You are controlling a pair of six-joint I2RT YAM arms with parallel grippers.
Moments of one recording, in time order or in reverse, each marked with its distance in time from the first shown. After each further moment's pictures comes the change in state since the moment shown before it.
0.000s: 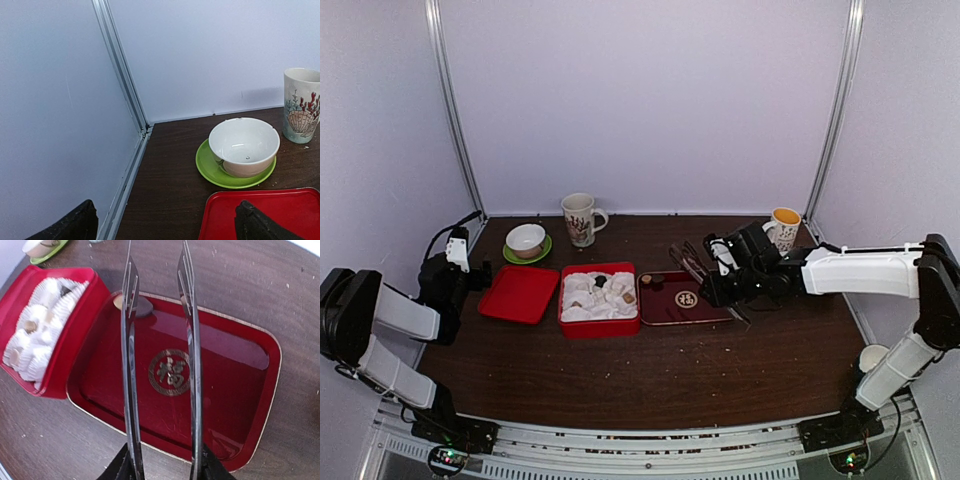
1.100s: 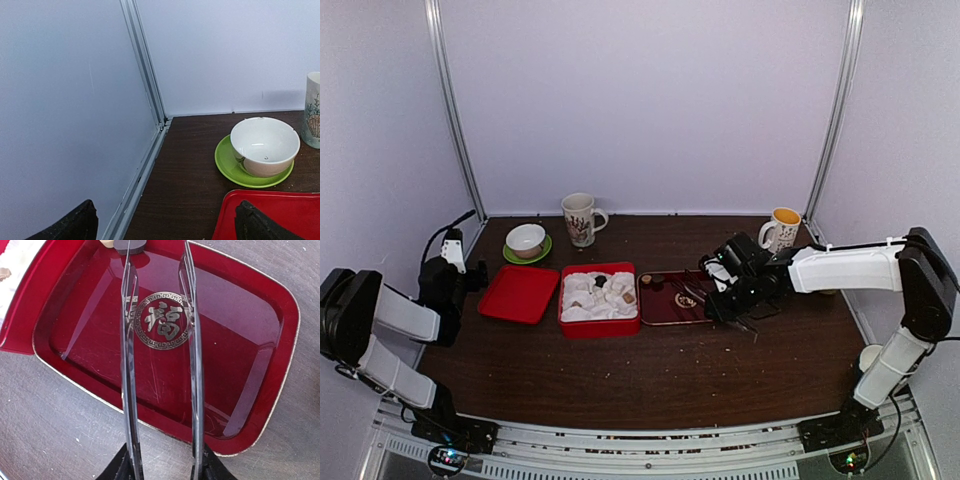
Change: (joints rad) left arm 0.000 0.000 -0.014 0.005 -0.114 -0.035; right arm 0.000 0.079 0.028 -0.163 -0.019 -0.078
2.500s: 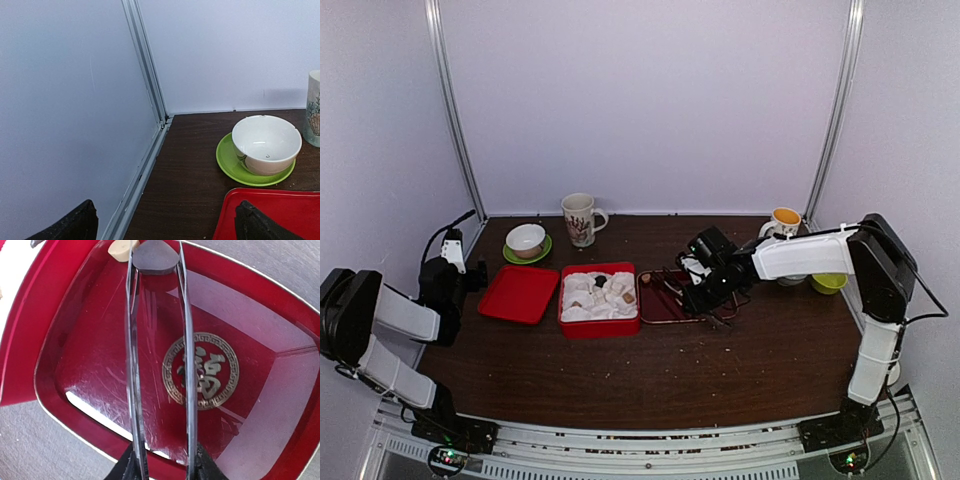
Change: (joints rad) left arm 0.000 0.000 0.005 -0.013 -0.011 -0.003; right arm 0.000 0.268 0.243 -0.009 -0.064 0.018
